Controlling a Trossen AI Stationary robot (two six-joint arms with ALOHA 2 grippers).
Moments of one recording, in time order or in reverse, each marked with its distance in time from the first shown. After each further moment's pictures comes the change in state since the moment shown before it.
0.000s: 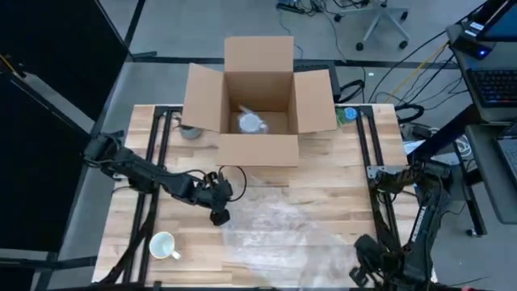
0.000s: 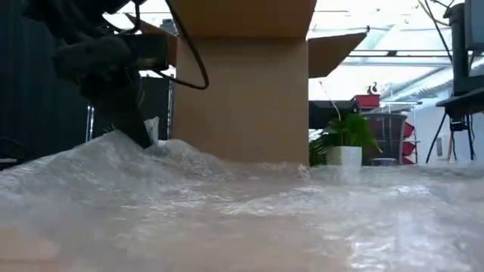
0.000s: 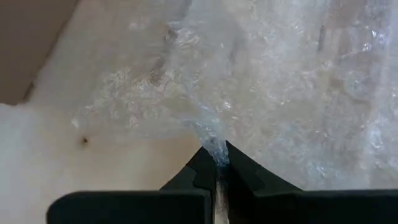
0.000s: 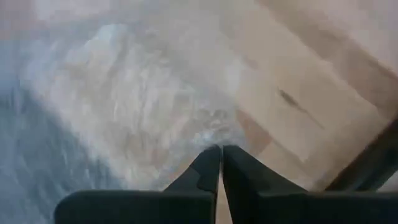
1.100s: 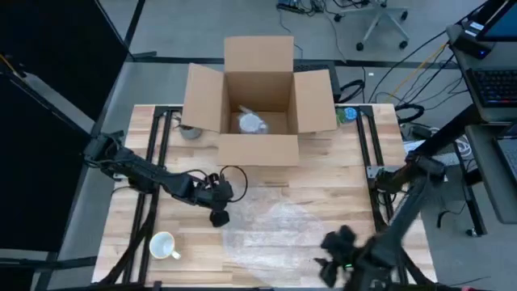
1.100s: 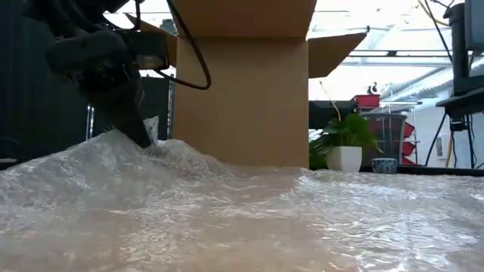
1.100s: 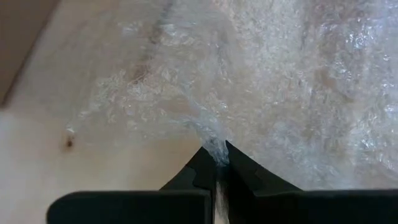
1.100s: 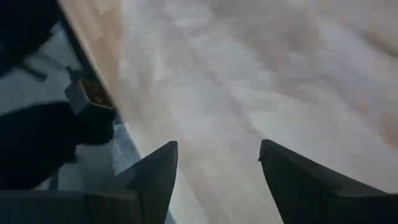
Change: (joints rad) left arm 0.000 0.000 0.000 0.016 0.041 0.026; right arm -0.279 0.023 -0.009 0.523 0.237 -0.711
